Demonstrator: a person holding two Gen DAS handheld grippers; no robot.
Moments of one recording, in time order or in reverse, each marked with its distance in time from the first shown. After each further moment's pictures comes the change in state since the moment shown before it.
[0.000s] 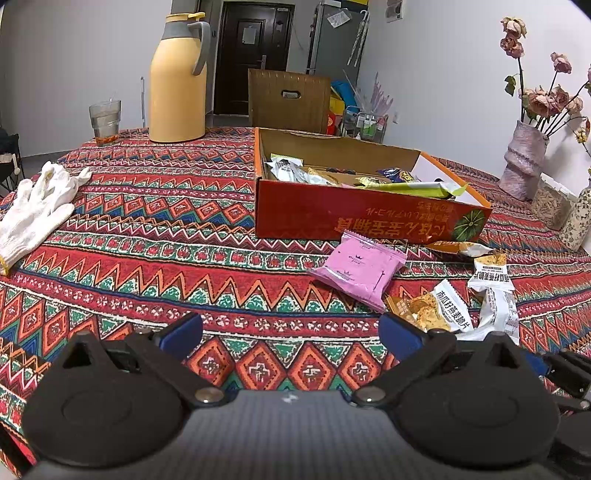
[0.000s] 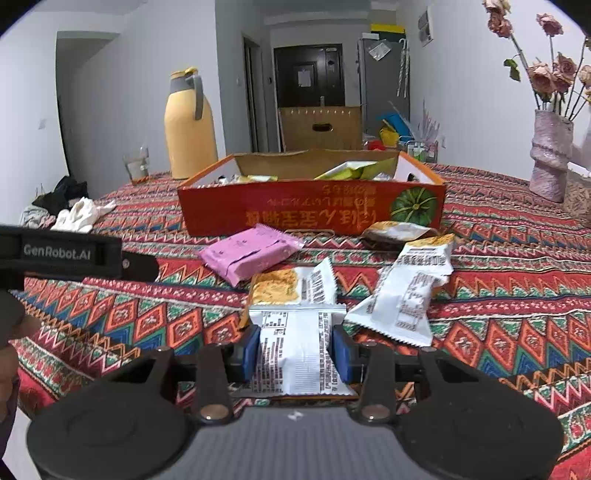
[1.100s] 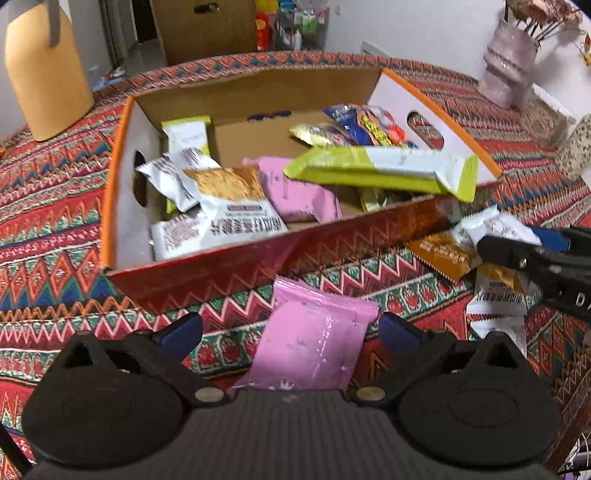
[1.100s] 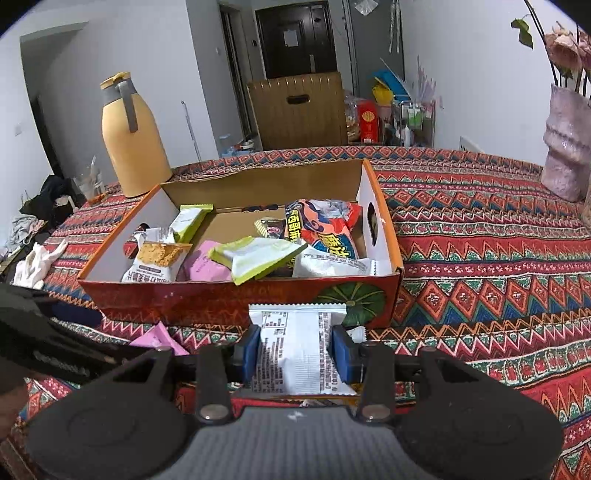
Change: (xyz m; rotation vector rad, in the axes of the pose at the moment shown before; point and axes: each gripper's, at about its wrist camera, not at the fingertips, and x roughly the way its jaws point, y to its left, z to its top) left arm 0.134 -0.063 0.100 0.217 0.379 -0.112; right arm 0.096 -0.099 0.129 0.068 0.183 0.037
